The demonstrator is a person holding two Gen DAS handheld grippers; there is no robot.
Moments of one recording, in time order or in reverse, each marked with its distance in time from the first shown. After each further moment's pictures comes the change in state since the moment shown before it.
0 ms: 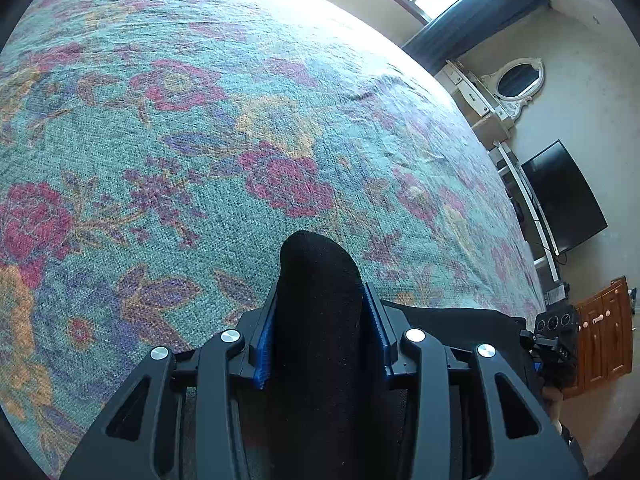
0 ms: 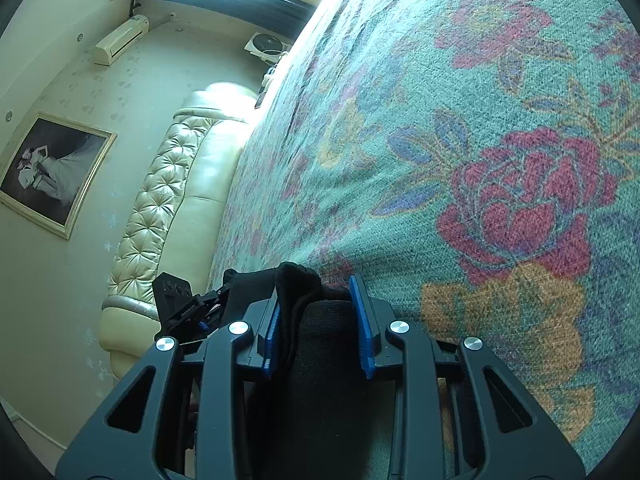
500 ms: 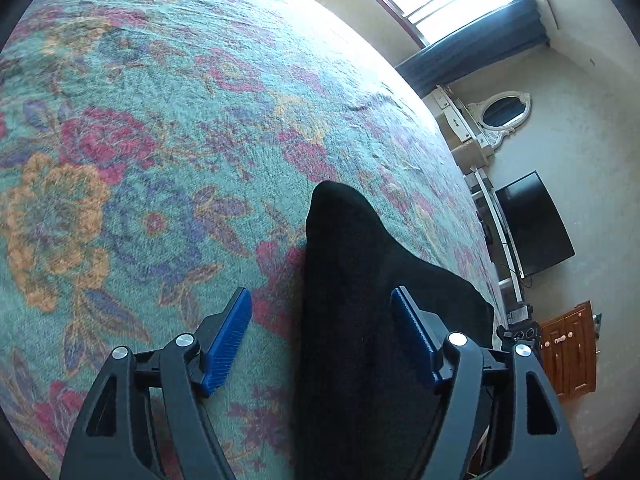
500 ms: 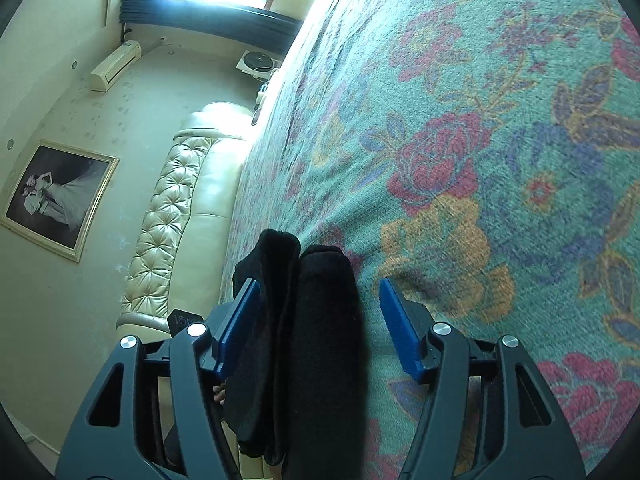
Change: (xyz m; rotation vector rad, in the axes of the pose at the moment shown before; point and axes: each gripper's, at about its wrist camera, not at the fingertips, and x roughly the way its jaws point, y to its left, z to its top) left arm -0.062 0.028 -0.048 -0.117 -0.036 -0.119; right arm -0.066 -0.013 -0.029 0.081 -0.049 0.008
